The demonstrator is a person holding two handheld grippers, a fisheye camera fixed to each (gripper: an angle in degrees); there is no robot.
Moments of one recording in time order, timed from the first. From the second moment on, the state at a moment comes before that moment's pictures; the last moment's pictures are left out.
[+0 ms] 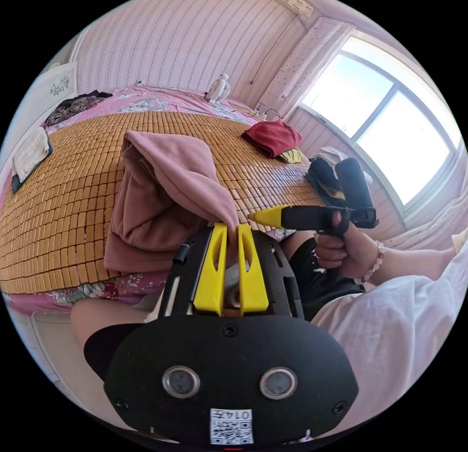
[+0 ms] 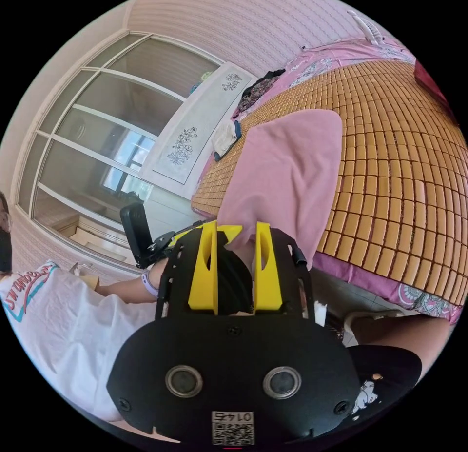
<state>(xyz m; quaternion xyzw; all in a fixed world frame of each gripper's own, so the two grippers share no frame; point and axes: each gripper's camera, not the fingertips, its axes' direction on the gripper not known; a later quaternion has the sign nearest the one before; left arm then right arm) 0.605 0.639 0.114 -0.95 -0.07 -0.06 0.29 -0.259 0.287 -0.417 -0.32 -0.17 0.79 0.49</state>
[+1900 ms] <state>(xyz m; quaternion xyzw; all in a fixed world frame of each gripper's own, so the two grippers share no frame) 0.424 0.724 0.082 -0.97 -0.22 0.05 0.12 -0.245 0.273 -0.302 -0.69 -0.02 0.51 0.51</state>
